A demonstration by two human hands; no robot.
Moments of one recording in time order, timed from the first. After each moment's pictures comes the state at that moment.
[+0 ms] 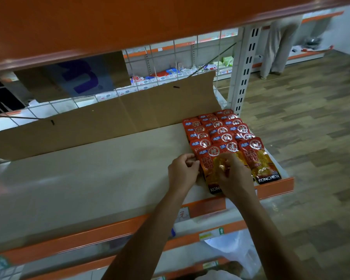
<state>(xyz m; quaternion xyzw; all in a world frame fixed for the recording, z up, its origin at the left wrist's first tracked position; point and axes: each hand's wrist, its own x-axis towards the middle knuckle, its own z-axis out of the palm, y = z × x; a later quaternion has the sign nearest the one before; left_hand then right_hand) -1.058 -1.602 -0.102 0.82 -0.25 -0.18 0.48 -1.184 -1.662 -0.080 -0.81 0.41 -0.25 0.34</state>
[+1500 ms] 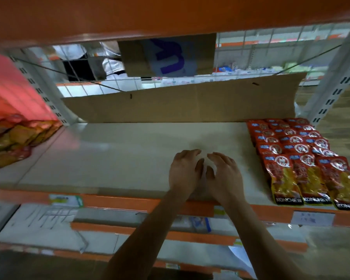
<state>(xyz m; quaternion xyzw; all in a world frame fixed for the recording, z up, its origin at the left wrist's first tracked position) -0.980 -1.473 -0.093 0.91 -0.32 0.04 0.27 -1.069 -1.553 -0.081 -0.91 0.27 -0.19 0.26</state>
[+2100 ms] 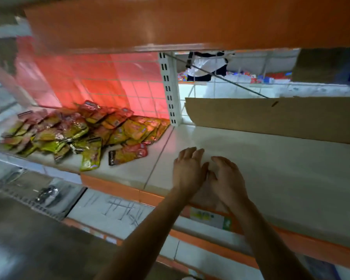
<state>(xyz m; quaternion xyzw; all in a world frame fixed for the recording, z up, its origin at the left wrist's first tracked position) -0.767 -1.177 -0.085 0.95 -0.25 0.06 0.19 -0.831 -1.279 -0.089 -0.93 0.18 -0.11 0.28</state>
